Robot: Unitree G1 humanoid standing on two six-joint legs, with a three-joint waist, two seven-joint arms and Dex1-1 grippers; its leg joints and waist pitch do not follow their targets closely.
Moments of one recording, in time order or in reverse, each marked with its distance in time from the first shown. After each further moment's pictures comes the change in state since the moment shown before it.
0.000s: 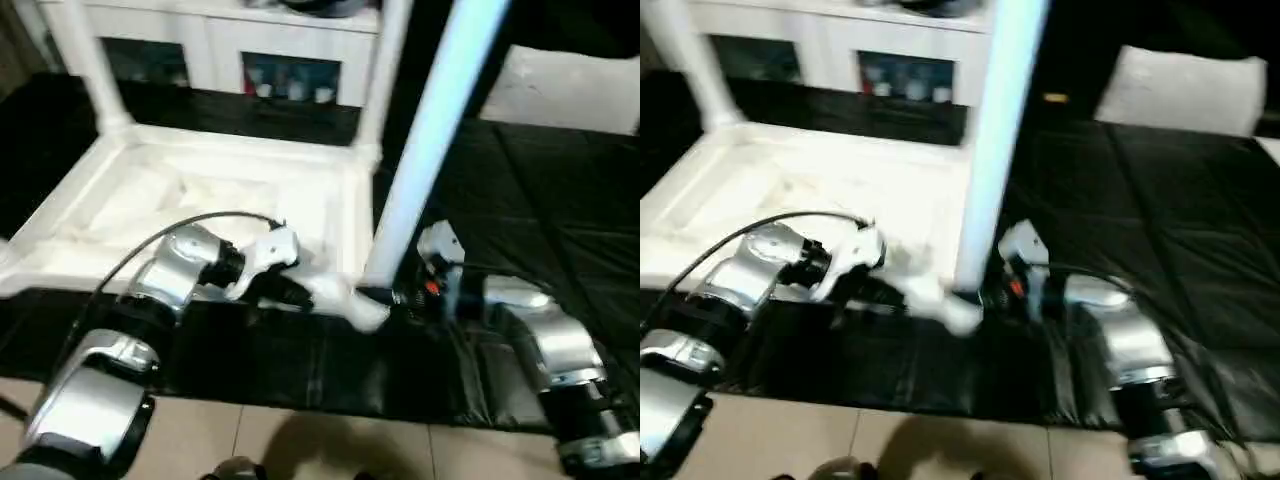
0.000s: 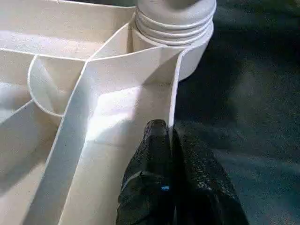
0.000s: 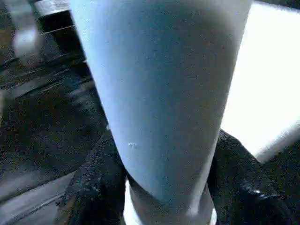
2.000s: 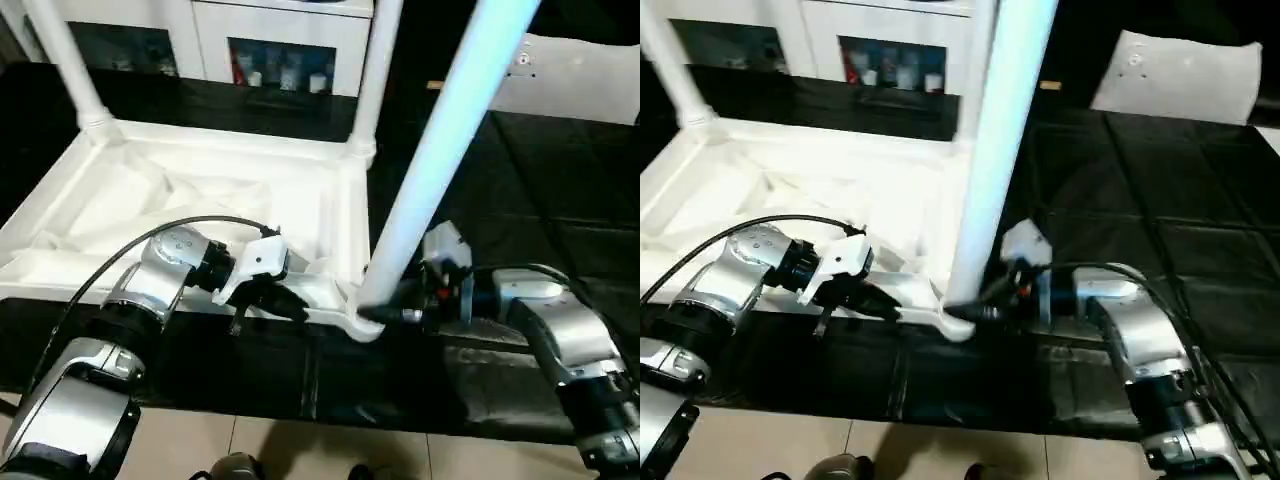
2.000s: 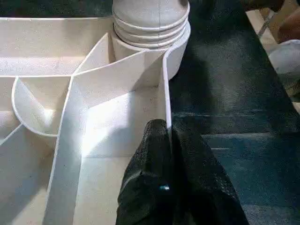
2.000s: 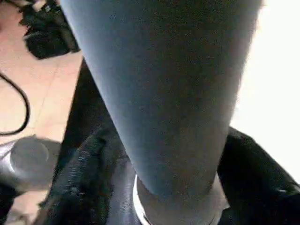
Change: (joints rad) left arm 0.032 0.101 -0.043 -0.028 -0.037 -0.236 -0.286; right arm -0.057 -0.182 0.125 0.015 0.067 -0.091 0.435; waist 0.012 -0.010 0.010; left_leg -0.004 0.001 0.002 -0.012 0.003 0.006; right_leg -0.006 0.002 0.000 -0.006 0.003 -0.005
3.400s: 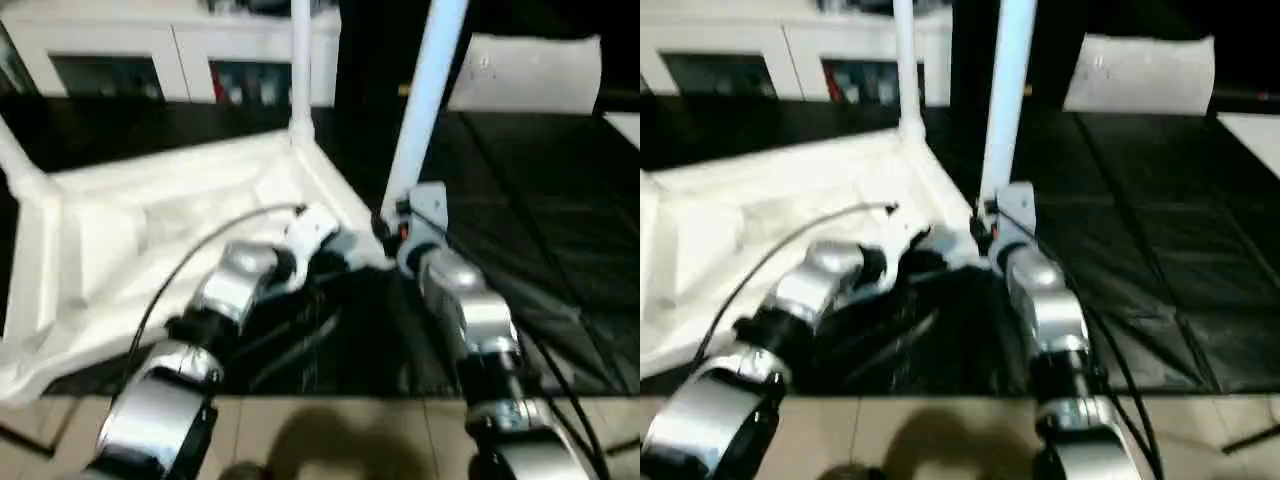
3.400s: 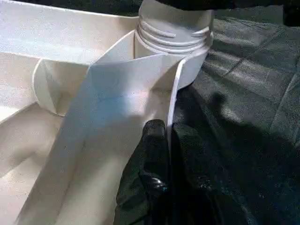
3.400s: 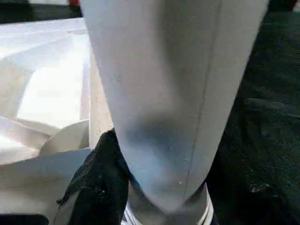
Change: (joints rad) left arm -0.021 -0.335 0.163 -0.021 0.073 0.463 0.756; right arm -0.110 0.501 -0.268 0.122 -0.264 0.170 -1.163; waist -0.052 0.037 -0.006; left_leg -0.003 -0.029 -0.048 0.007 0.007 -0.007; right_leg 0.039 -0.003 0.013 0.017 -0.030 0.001
